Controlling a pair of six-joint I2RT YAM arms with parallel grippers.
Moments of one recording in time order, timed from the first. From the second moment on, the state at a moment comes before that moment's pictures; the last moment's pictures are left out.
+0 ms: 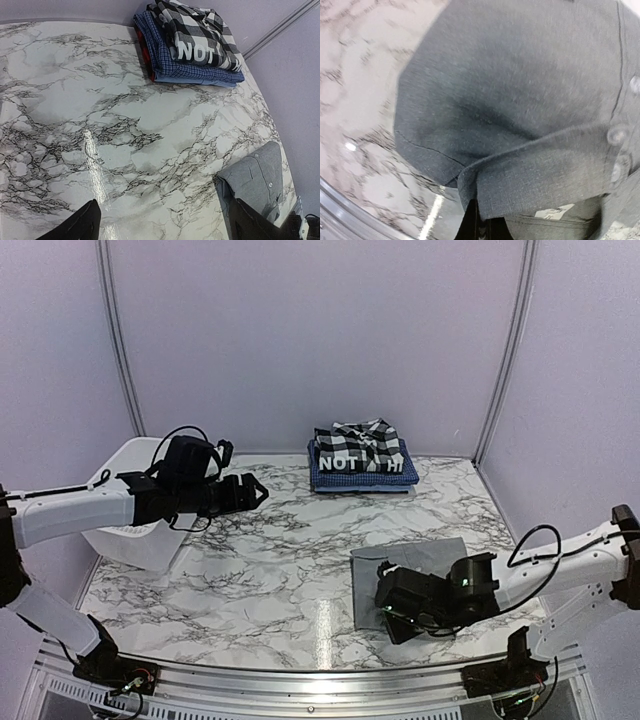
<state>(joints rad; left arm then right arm) -0.66 1.44 1.00 -0.16 0.02 -0.60 1.28 1.33 0.70 -0.63 0.35 0.83</state>
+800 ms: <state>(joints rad) -0.78 1.57 0.88 0.03 0.10 -0.65 0.56 1.49 1.13 -0.51 0.26 0.41</state>
